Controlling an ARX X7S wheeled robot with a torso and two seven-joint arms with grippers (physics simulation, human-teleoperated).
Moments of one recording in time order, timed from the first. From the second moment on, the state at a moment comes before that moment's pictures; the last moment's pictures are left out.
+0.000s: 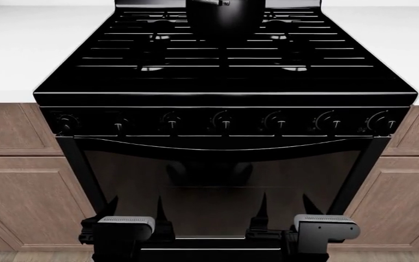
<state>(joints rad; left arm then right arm) -0.02 -0.15 0.18 -0.01 -0.16 0.01 -0.15 0.01 0.14 -0.18 -0.02 0.14 0.00 0.21</state>
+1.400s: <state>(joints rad) -0.03 -0.18 0.22 -0.02 -0.21 0.01 -0.19 0.50 0.14 -0.19 -0.18 0.25 0.71 0.31</state>
